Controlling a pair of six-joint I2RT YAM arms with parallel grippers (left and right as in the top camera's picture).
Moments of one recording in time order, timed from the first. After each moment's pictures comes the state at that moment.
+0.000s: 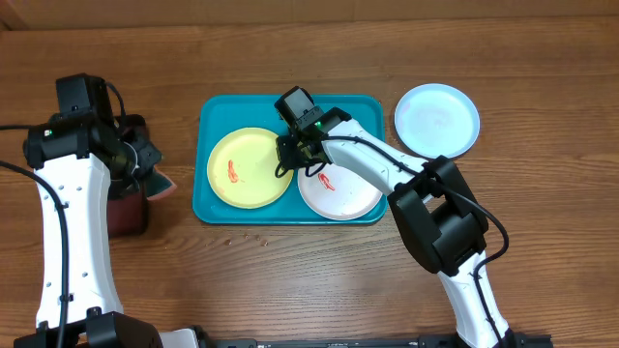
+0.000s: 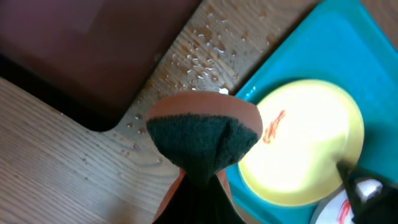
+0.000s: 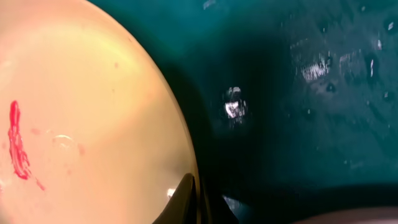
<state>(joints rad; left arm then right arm) 0.26 1.52 1.44 -1.21 0.00 -0.52 0.66 2.28 1.73 -0.67 -0.14 0.44</state>
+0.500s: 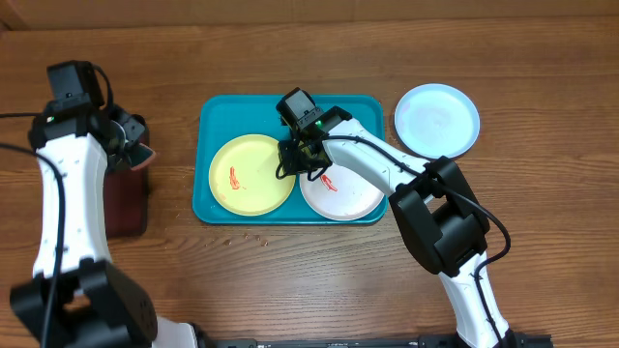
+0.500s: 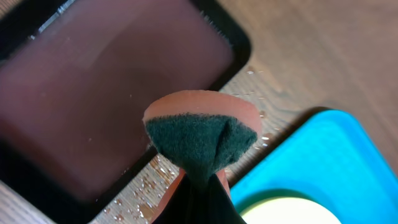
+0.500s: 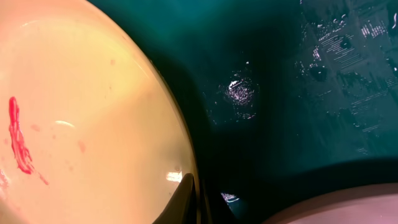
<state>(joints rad) 0.30 1.67 1.44 -0.91 -0.08 -0.60 0.66 2.28 1.74 -0.73 -0.19 0.44</state>
